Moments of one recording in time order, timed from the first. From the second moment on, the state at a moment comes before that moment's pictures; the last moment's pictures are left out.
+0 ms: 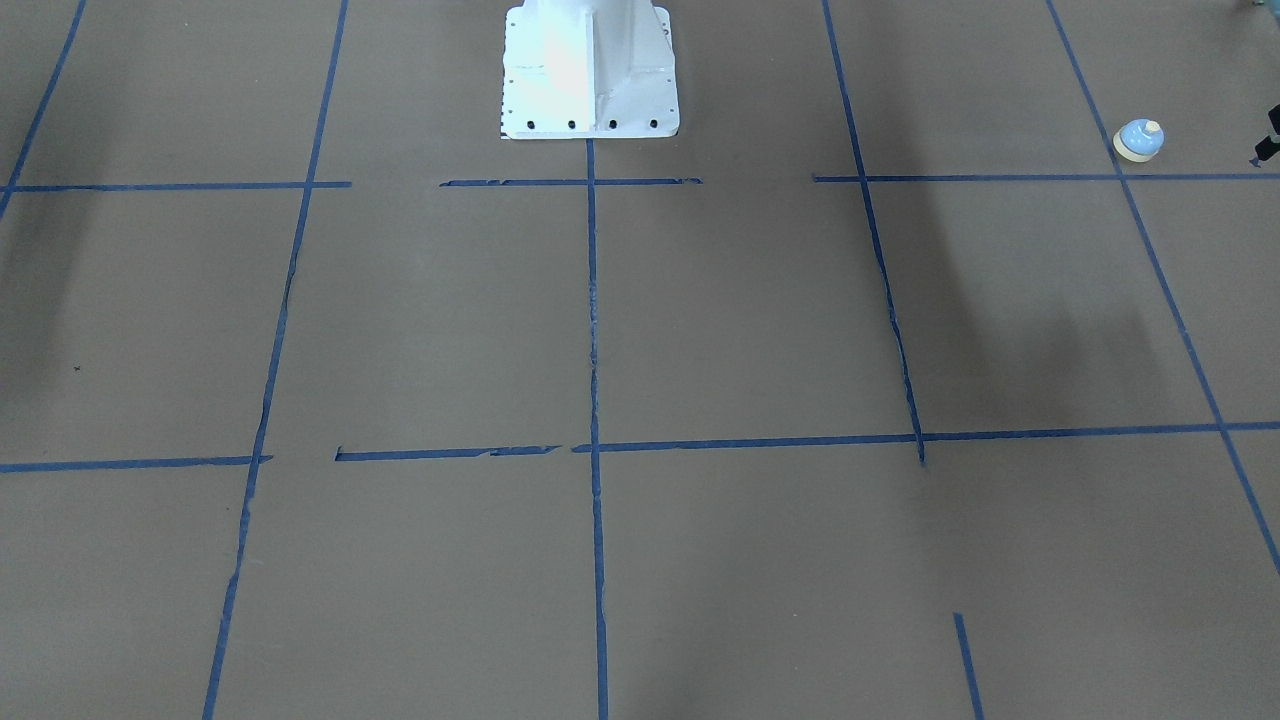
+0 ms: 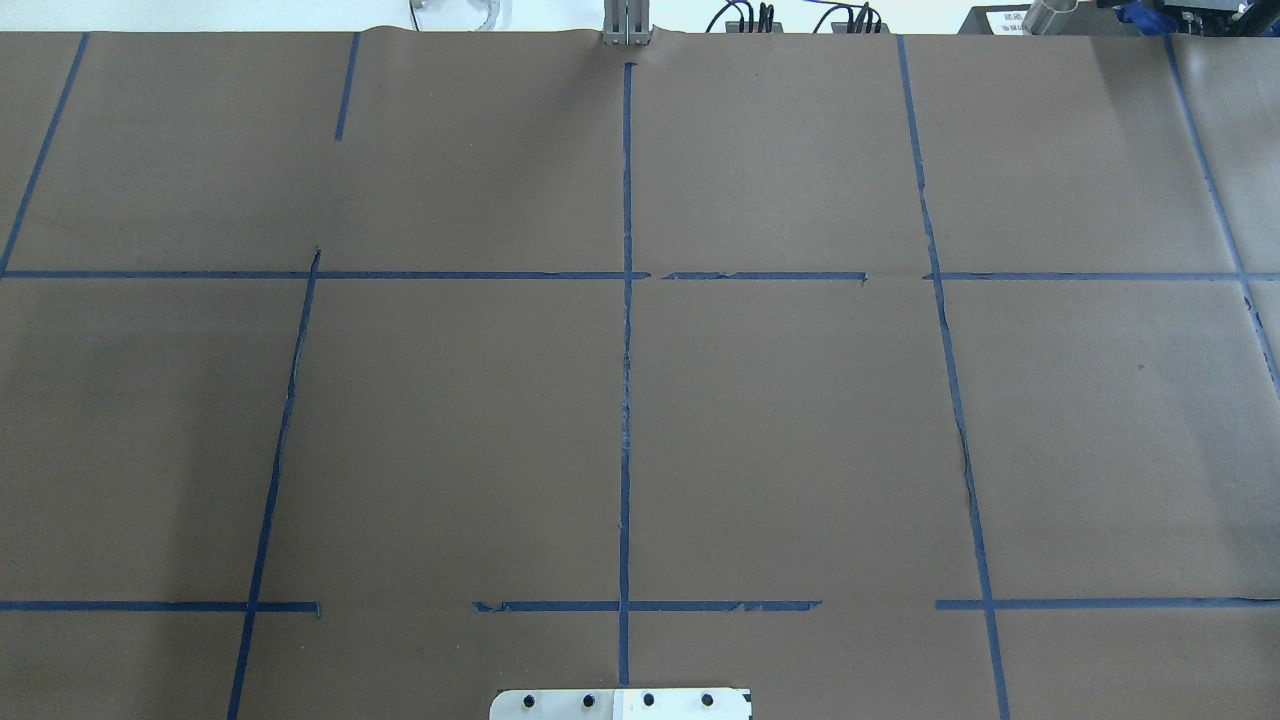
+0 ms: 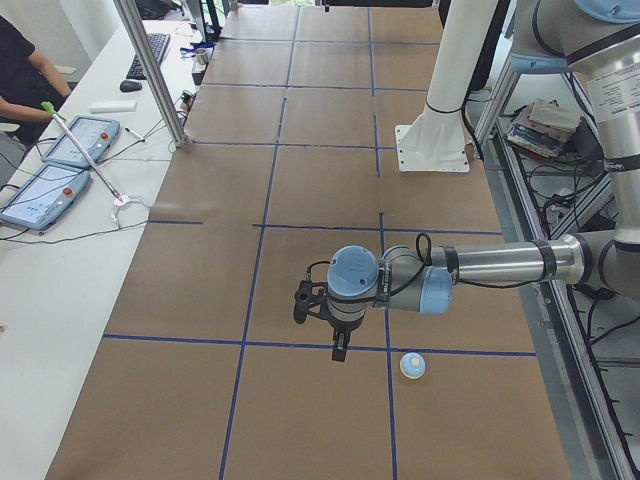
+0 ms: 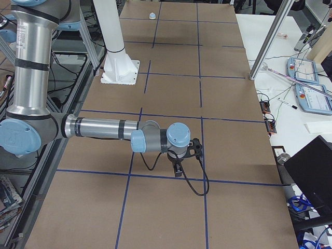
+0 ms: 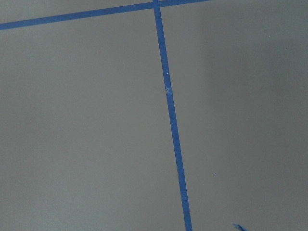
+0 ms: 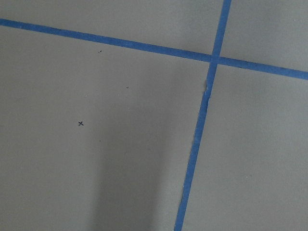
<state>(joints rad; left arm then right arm) -1.53 -1.19 -1.83 -1.76 -2.39 0.03 1.50 -1.73 1.69 -1.45 2.43 -0.09</state>
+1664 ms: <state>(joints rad) -1.03 -1.06 -1.57 -2.11 -2.40 -0.33 1.50 -1.74 1.69 -1.44 2.43 -0.10</state>
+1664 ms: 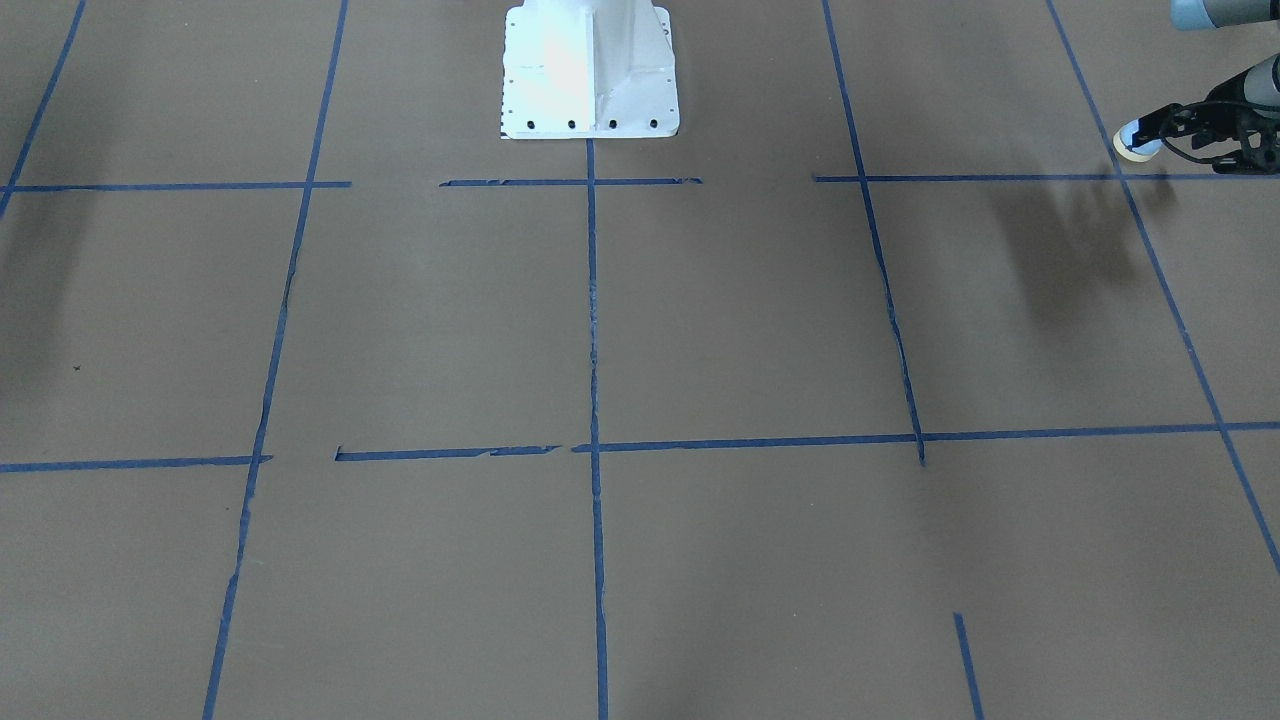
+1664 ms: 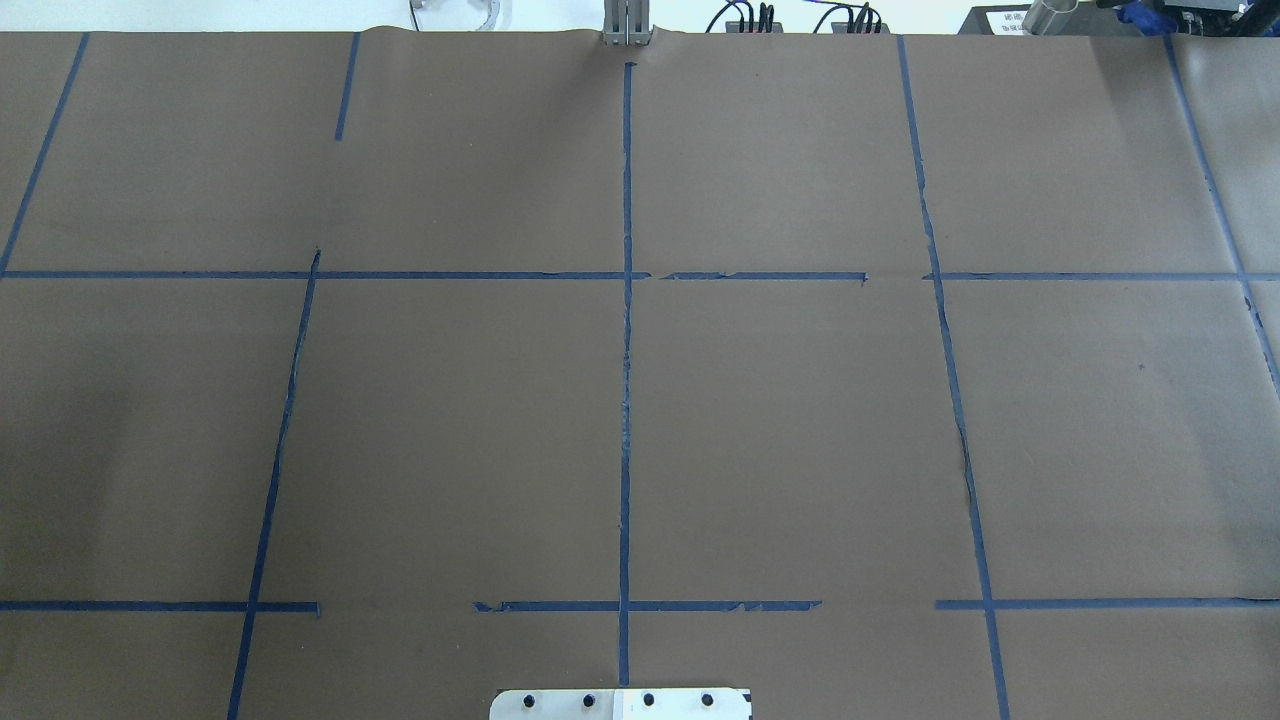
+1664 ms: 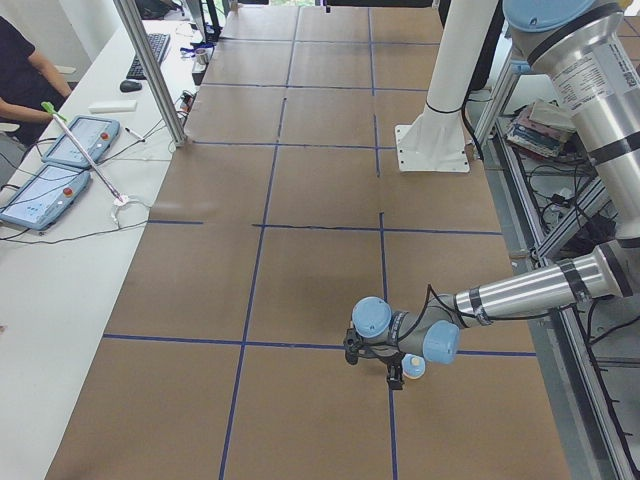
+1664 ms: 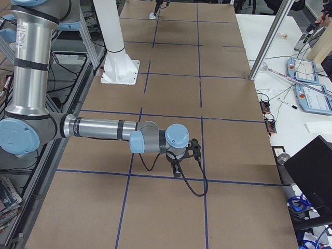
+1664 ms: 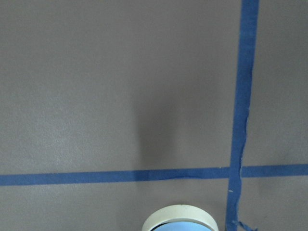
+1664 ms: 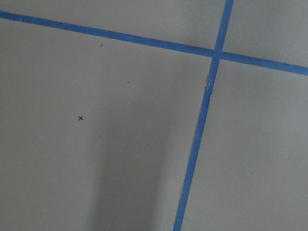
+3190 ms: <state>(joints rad) -0.91 -1.06 -1.52 -2.22 -2.40 -0.33 1.50 -1.78 1.69 -1.31 2.43 -0.09</state>
